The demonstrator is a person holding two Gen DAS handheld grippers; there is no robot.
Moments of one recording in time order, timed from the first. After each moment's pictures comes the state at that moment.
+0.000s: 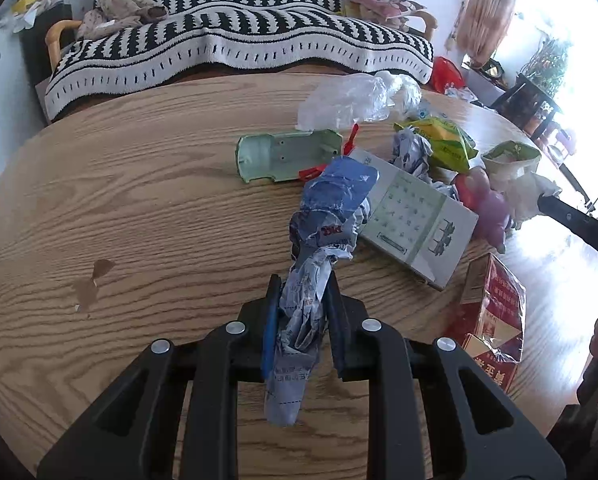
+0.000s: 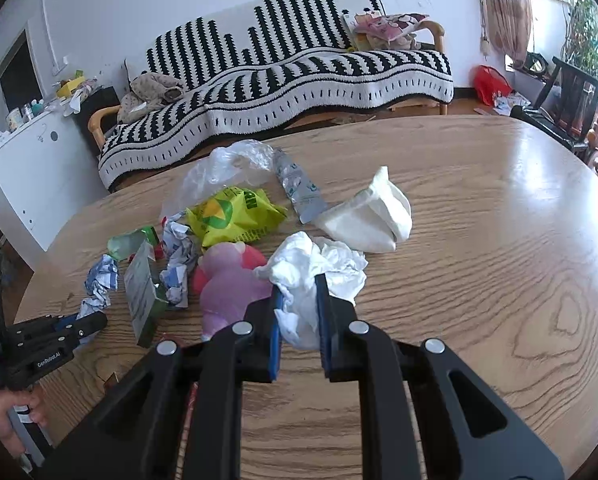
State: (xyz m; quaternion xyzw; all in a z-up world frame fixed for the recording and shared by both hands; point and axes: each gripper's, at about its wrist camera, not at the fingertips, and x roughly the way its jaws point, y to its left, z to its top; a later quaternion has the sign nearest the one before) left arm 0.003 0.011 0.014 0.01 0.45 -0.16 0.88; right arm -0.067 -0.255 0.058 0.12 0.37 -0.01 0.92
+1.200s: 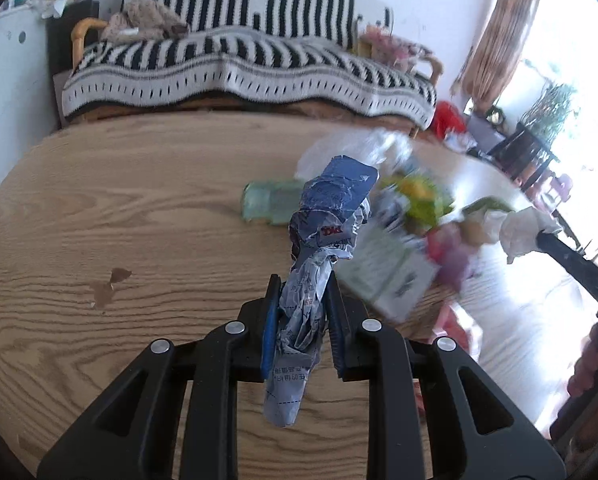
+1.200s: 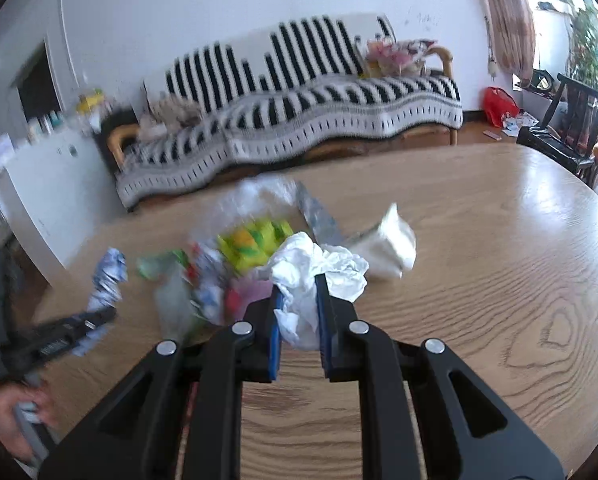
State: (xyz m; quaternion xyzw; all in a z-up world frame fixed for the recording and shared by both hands) left arm -0.020 0.013 0.054 -0.05 0.39 -0.15 0.91; right arm -0.111 -0.260 0.106 0.14 0.29 0.02 0.95
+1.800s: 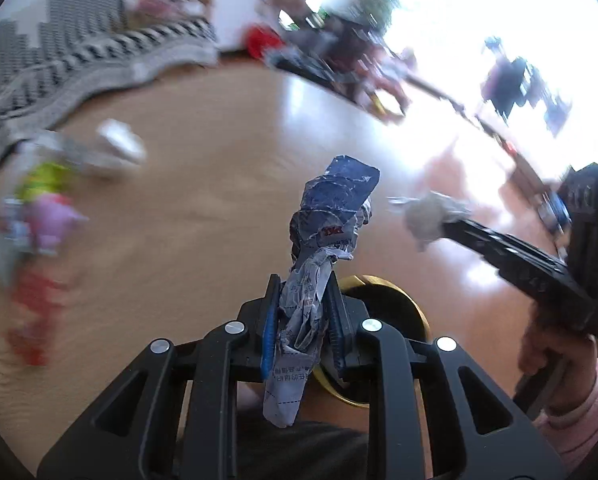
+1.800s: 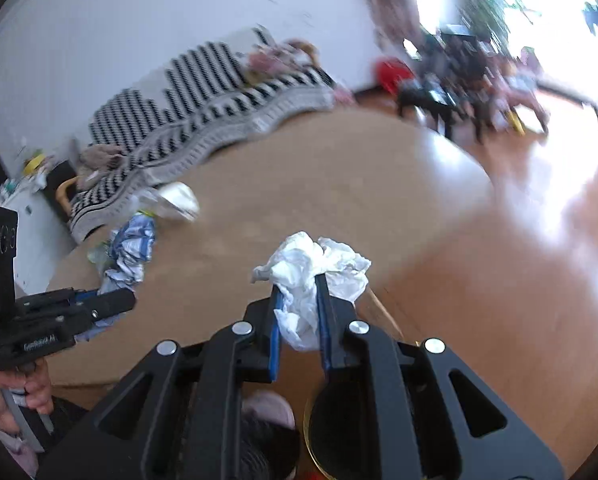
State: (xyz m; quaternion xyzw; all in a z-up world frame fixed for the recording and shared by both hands) left arm -0.218 -0.286 0.076 0.11 0.44 -0.42 0.79; right arm -0.372 -0.461 0.072 0.24 0.33 -0.13 0.90
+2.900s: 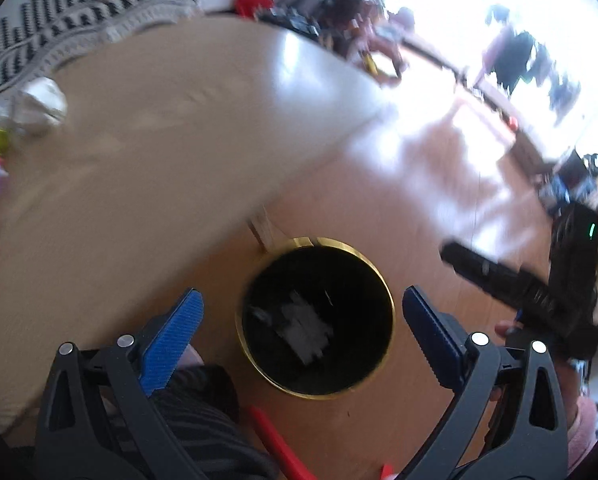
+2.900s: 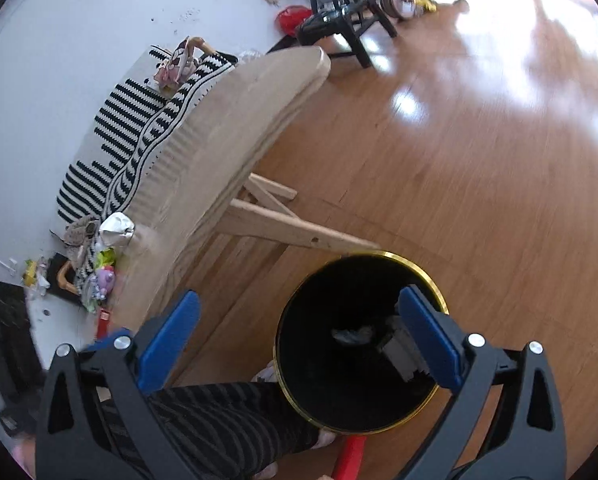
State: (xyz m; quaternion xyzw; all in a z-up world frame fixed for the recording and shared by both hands) left arm -0.252 -0.350 0.044 0.11 0.48 -0.41 0.77; right arm -0.457 -0.529 0.001 0.40 0.33 -0.18 0.83
